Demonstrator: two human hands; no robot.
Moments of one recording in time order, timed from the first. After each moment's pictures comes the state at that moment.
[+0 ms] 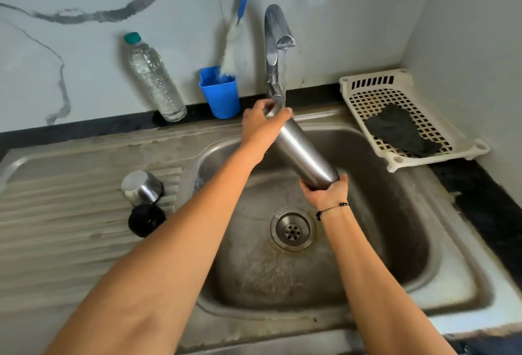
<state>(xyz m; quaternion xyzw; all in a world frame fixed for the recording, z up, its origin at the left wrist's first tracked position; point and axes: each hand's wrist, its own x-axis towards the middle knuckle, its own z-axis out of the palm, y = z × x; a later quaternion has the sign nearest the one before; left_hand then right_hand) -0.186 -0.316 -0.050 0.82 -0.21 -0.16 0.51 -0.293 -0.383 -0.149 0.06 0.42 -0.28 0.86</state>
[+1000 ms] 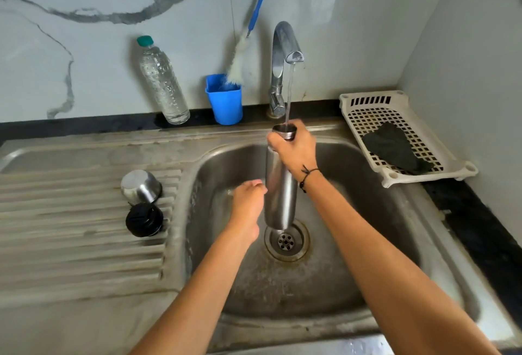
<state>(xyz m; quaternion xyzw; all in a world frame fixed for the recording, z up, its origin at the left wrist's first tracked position) -0.254 -0.248 -0.094 0.71 0.06 -0.30 0.64 -0.244 -0.367 -0.073 -0.76 0.28 -0.29 0.51</state>
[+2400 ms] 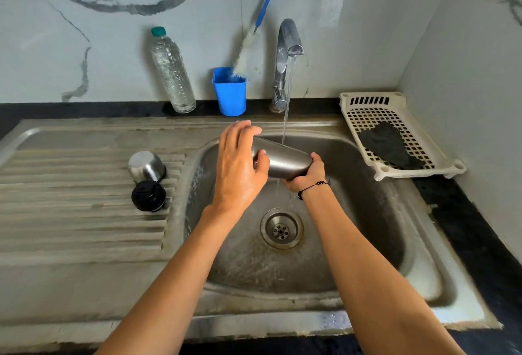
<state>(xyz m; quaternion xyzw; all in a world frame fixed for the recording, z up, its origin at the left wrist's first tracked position) -0.257 -0.222 -0.059 0.81 -0.37 0.20 0.41 -0.276 -0.374 -0.114 -0.11 0.46 -0.13 0.87</state>
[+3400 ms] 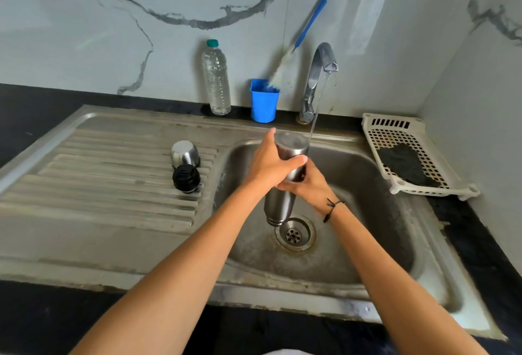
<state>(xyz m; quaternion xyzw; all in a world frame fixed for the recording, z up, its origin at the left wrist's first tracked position) -0.266 -0.216 -0.039 0.82 -0.19 -0.14 0.52 -0.317 -0.326 -0.097 -0.78 0.18 -0.08 0.59</state>
